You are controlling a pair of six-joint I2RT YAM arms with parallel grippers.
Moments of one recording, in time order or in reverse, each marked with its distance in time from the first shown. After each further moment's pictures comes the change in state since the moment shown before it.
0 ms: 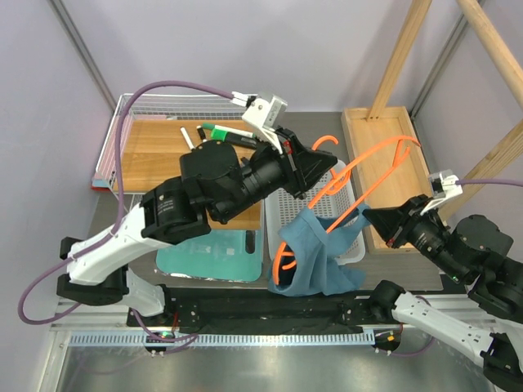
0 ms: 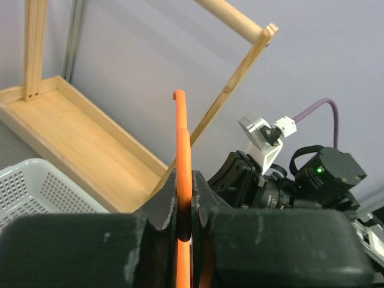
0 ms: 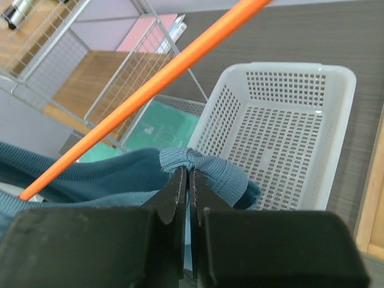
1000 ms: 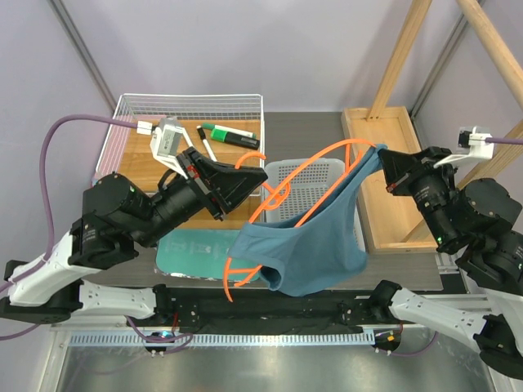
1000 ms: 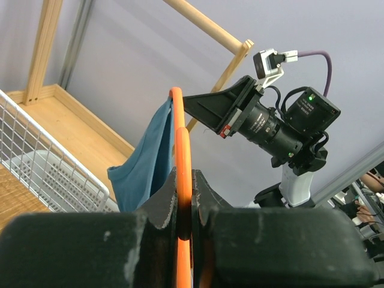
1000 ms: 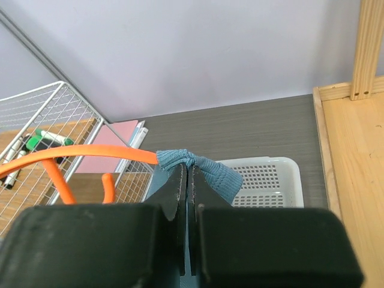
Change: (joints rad) left arm 0.000 -0.430 -0.419 0.089 0.006 -0.031; right arm 0.000 0.260 0.222 0.236 0.347 -0.090
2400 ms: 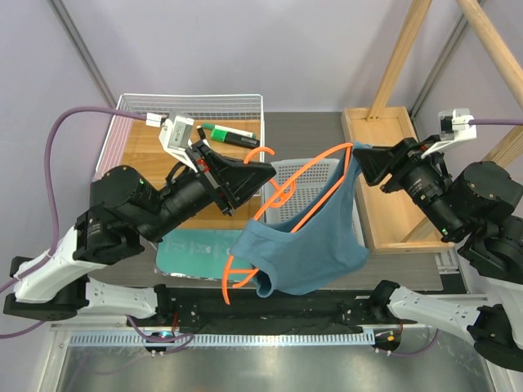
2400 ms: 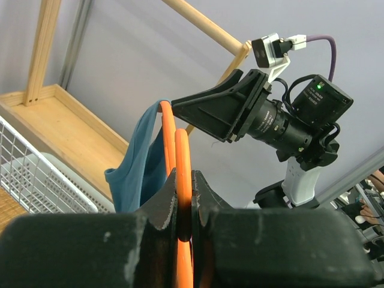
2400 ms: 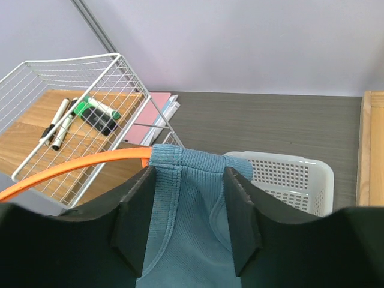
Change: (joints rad) left arm 0.000 0.063 0.088 -0.031 0.000 0.003; right arm 0.000 0.102 0.166 -0.092 -0.207 -0.025
